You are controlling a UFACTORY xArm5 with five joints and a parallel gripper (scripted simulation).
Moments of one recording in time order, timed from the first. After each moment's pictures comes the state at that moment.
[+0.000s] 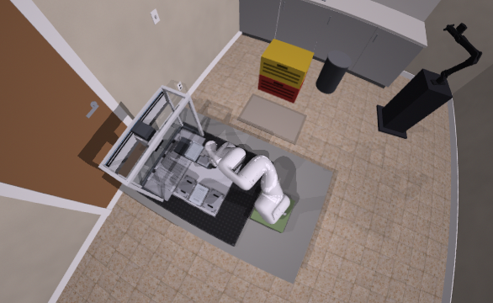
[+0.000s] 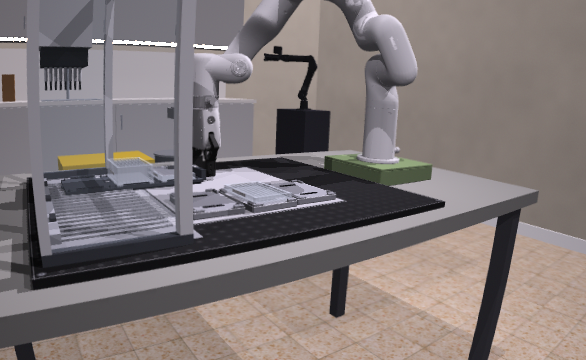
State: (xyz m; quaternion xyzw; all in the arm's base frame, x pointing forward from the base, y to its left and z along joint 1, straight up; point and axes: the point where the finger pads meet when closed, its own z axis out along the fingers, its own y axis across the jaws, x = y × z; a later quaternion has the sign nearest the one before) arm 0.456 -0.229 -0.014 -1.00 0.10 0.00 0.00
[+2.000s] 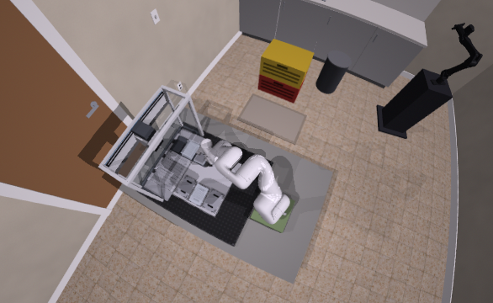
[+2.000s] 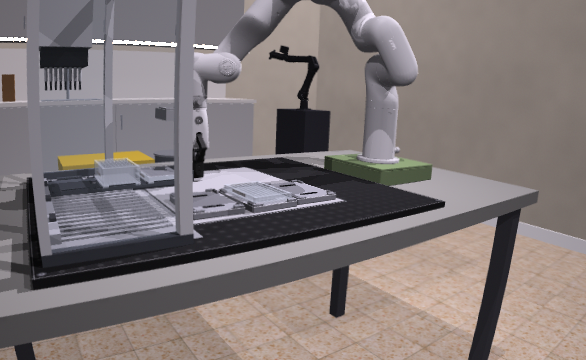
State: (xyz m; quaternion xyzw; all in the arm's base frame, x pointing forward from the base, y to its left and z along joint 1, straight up) arm 0.487 -0.235 -0.014 -1.00 0.10 0.00 0.00
